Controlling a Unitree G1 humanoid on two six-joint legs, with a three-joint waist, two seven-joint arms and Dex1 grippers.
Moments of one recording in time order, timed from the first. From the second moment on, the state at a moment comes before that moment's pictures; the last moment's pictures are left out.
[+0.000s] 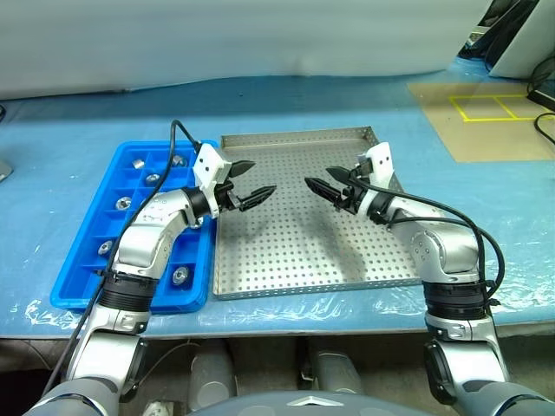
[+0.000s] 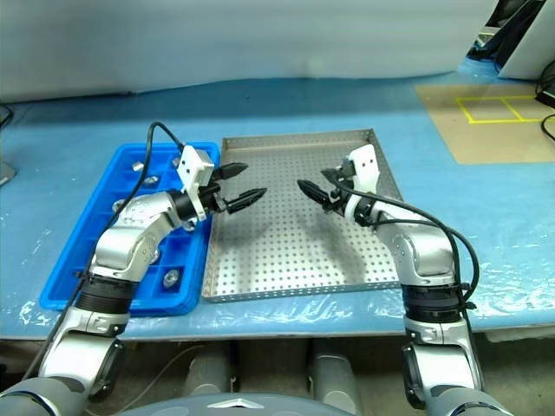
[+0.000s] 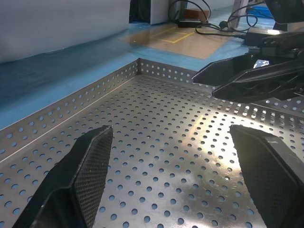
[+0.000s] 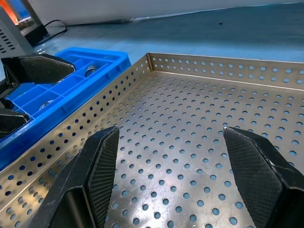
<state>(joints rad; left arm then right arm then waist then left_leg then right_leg) -0.51 0.37 -0.06 0.04 -0.36 0.31 -0.81 -0.47 -0.35 -0.08 -0.13 0.41 0.74 0.59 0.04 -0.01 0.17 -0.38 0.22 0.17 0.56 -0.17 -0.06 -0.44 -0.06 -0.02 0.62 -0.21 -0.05</state>
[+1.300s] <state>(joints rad) -0.41 0.41 -0.04 -0.08 -0.35 0.36 -0.76 -0.49 -0.32 -0.01 -0.07 0.41 0.71 0.63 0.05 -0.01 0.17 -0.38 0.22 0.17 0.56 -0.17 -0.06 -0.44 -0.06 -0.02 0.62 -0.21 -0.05</state>
